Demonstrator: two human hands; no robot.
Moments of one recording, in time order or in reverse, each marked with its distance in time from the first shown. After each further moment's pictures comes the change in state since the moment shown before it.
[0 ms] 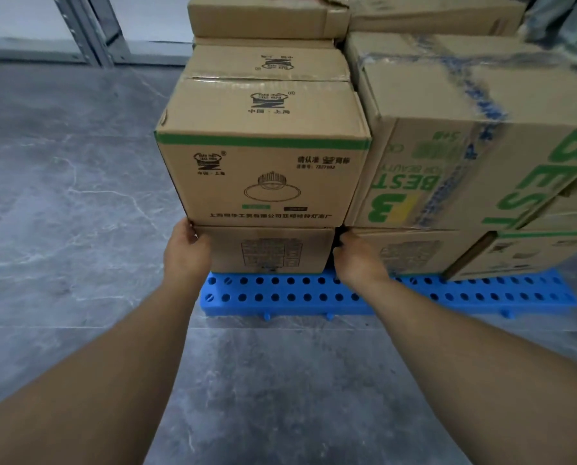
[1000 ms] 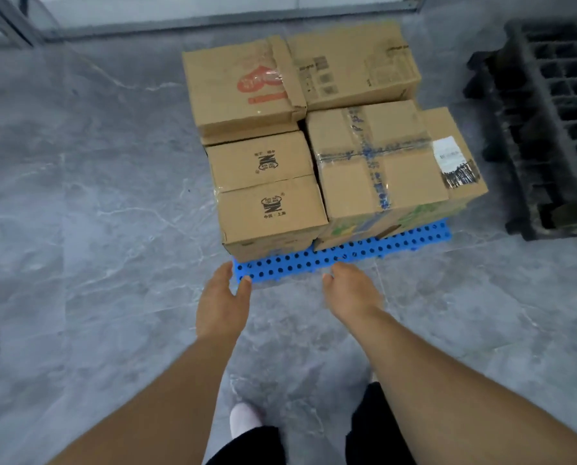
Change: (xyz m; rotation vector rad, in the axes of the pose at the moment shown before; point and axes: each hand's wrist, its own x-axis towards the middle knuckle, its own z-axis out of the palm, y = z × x) left_hand -0.096 0.286 -0.144 0.552 -0.429 -0.173; right_hand -0.166 -0.212 -0.226 -0.155 -0.245 0.405
